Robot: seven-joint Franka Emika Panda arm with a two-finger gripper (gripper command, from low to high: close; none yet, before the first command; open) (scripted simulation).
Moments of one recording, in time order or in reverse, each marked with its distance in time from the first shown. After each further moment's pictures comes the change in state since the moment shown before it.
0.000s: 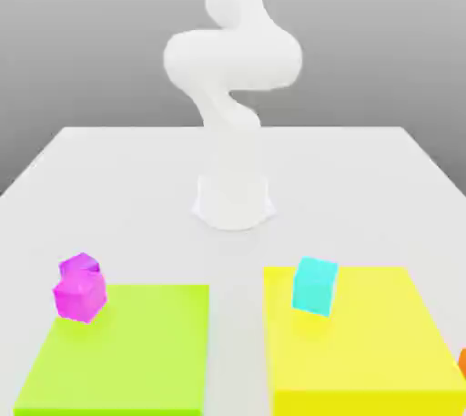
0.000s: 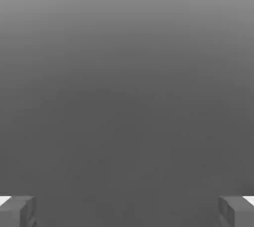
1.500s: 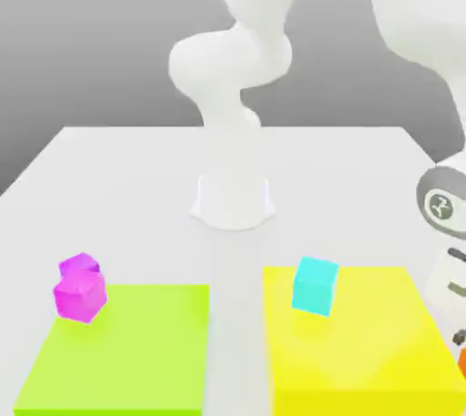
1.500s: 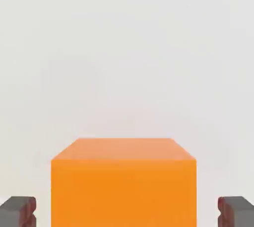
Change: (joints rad) arm 0.581 1.256 0.038 0.124 -0.029 0.384 -1.455
